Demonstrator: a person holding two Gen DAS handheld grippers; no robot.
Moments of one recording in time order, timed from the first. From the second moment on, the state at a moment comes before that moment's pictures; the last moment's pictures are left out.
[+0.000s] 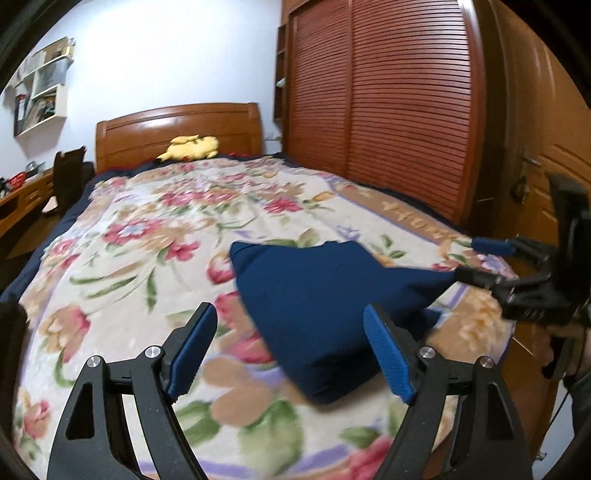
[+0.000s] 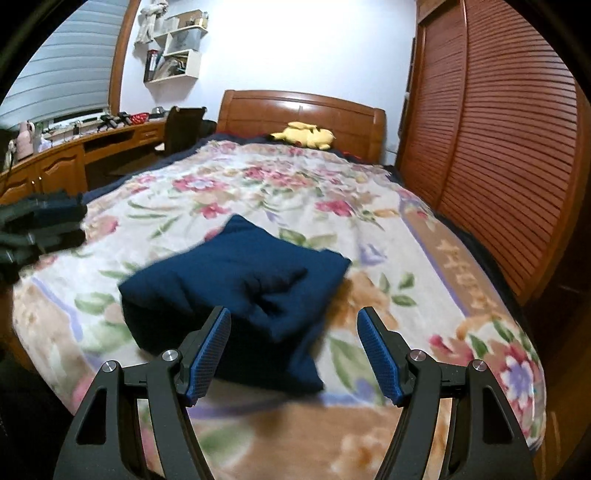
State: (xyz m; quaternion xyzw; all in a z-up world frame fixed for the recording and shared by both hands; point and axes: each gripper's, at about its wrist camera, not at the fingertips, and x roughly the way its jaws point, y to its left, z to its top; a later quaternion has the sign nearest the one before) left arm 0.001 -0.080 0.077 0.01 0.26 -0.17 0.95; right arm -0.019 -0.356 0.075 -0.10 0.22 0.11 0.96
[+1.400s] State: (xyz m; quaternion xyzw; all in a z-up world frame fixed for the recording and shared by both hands) left arm -0.007 -0.047 0.039 0.03 0.28 -0.15 0.95; right arm 0.055 -0.356 0.024 -0.13 0.33 0.10 0.93
